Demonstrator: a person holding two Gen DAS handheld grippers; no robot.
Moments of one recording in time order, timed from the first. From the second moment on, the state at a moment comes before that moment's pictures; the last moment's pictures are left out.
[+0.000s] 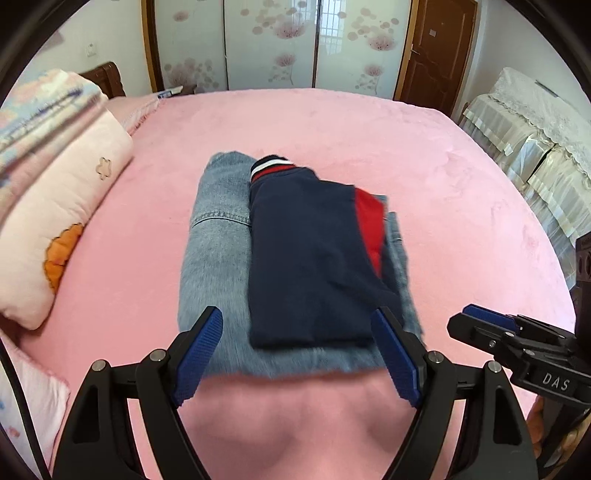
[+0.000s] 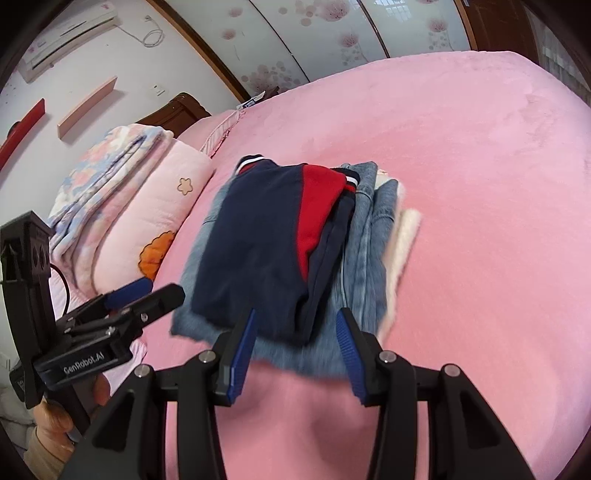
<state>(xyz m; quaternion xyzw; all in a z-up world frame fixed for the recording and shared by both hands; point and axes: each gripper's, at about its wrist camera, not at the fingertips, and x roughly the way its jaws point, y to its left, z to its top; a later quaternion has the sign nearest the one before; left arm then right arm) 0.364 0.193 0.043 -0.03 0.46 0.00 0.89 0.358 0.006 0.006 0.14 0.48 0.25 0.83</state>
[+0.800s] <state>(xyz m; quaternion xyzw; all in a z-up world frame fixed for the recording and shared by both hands) 0.181 0.066 0.126 0.01 0.44 -0.02 0.90 0.187 -0.099 0.101 0.08 0.44 0.16 0.88</state>
